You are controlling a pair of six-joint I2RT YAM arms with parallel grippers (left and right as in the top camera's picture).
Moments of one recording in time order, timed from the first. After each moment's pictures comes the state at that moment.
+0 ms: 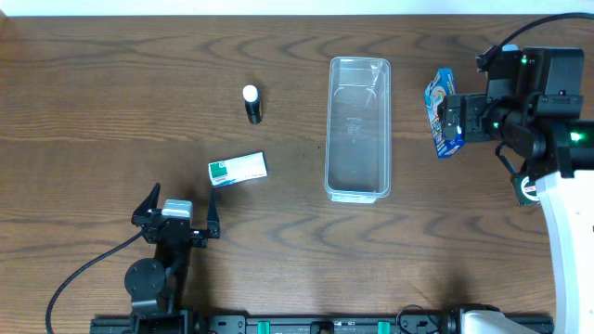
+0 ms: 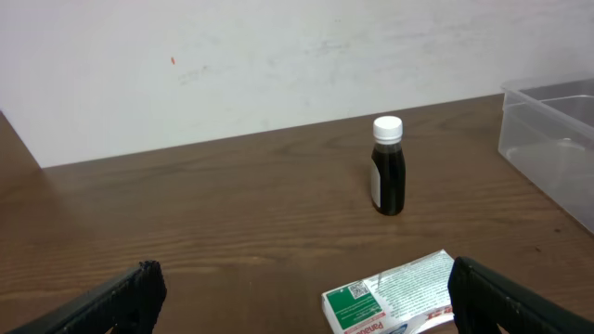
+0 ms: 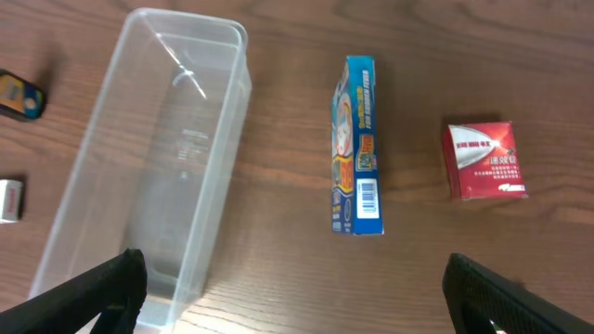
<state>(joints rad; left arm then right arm) 0.08 0.01 0.02 -0.11 0.16 0.14 0.00 1.37 1.46 -1.00 -0.10 -0.05</state>
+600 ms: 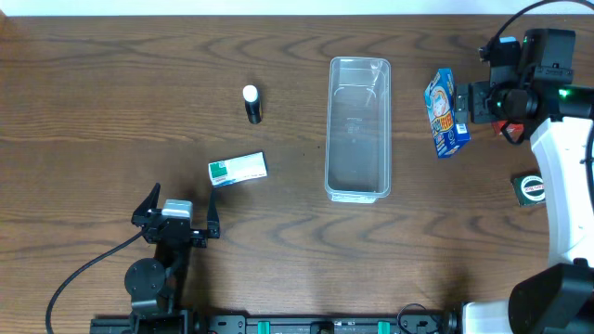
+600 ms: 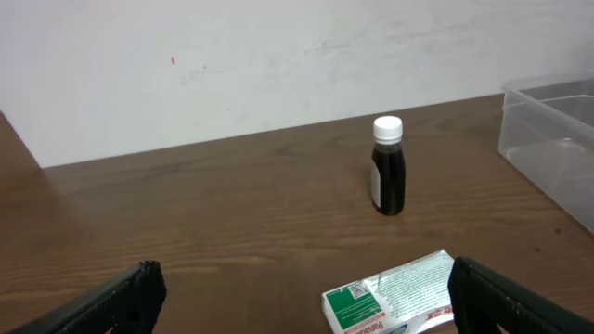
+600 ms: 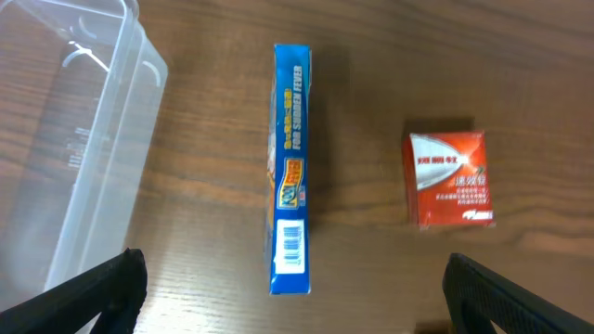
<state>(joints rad) 0.08 0.01 0.02 -0.11 0.16 0.14 -0.12 1.60 1.47 -0.85 -0.09 -0.20</state>
